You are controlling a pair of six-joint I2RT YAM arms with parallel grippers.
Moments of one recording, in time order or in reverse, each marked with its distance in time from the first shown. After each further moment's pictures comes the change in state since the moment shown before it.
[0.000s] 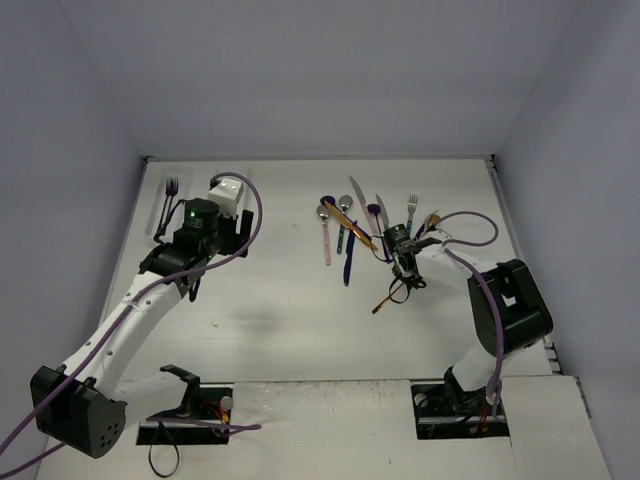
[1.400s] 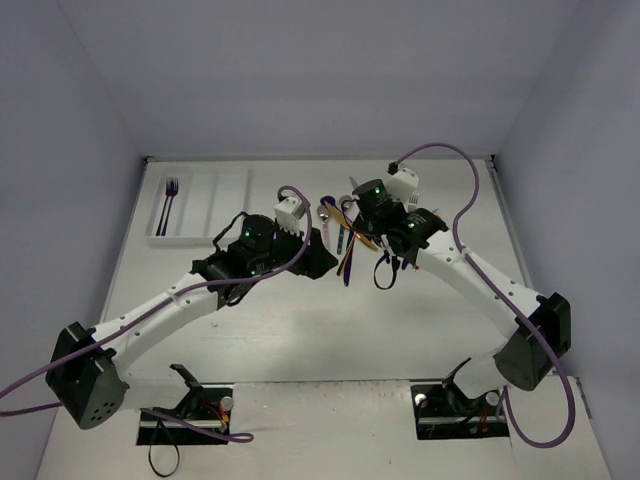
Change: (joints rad) left arm -0.354 0.138 -0.054 0.380 0.385 -0.441; right arm 0.275 -0.174 0.478 -0.120 -0.003 -0.196
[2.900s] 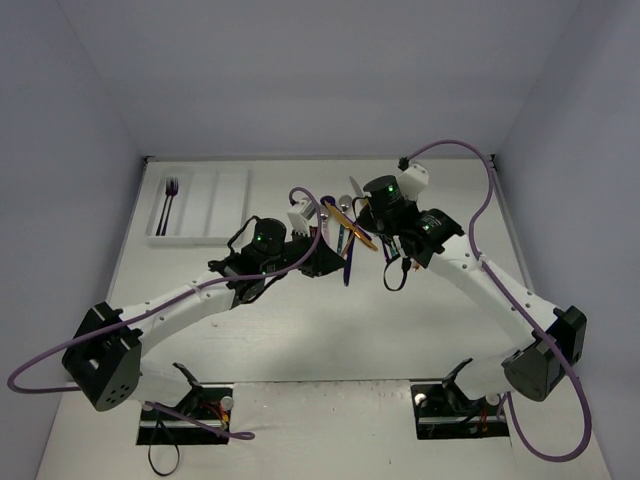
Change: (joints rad) left arm -0.019 0.112 -0.052 0.244 0.138 -0.218; right arm 0.000 -0.069 0.017 -0.006 -0.035 0.028
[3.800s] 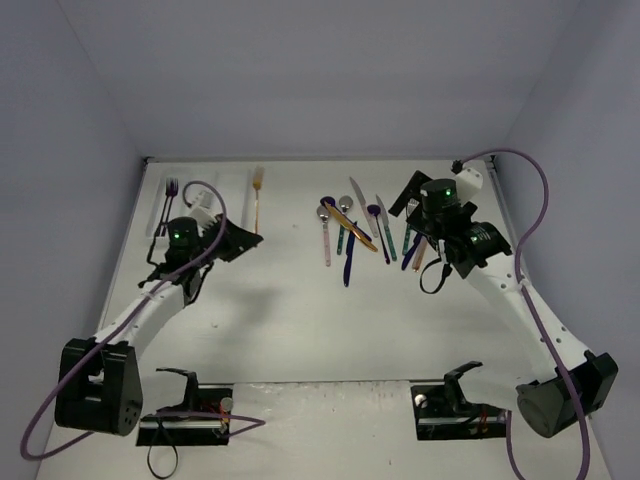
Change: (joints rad) left arm 0.555 -0.150 -0.241 0.030 0.130 -0.141; right arm -0.257 -0.184 -0.148 0.004 -0.046 -0.171
